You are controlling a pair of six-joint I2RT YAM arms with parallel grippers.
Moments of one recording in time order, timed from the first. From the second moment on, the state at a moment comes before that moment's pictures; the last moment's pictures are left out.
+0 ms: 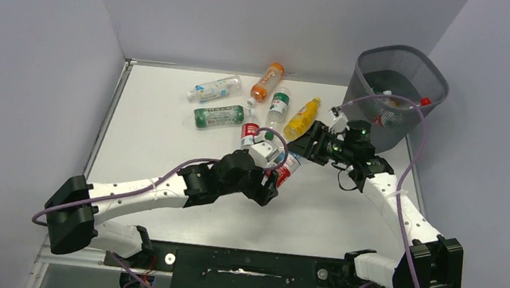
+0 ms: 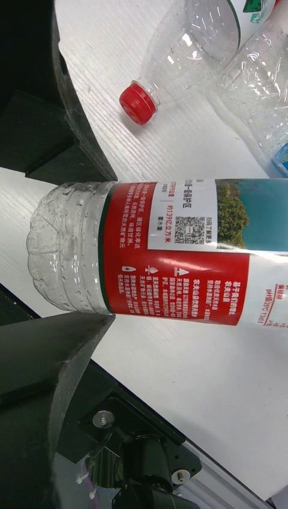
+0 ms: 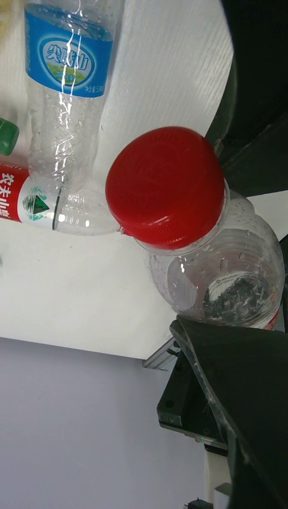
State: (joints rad) left arm -1.07 1.32 0.90 -0.14 -0.10 -0.41; right arm 0.26 1.21 0.83 -0.17 -0.62 0.64
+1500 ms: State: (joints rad) left arm -1.05 1.19 0.88 -0.27 -0.25 -0.42; right arm -0.36 1.59 1.92 -0.49 -0.42 0.43
